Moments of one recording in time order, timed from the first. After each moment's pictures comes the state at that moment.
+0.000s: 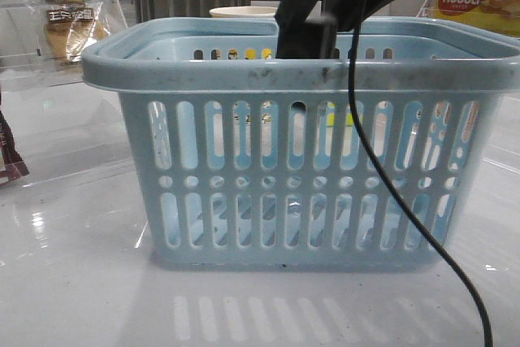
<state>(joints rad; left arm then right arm) -0.06 0.66 -0.68 -0.01 0.63 0.00 0.54 1.51 -1.23 0.04 0.56 0.06</state>
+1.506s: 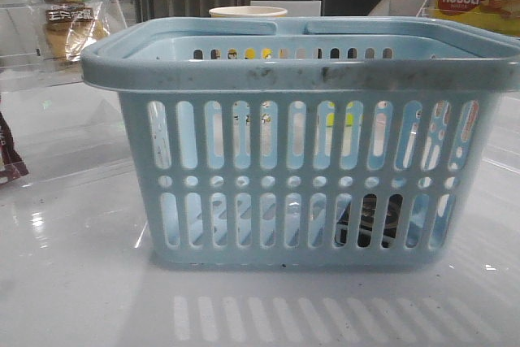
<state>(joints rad) -0.06 1.45 -1.17 -0.12 0.49 0.00 0.54 0.95 -0.94 0.03 0.67 0.02</state>
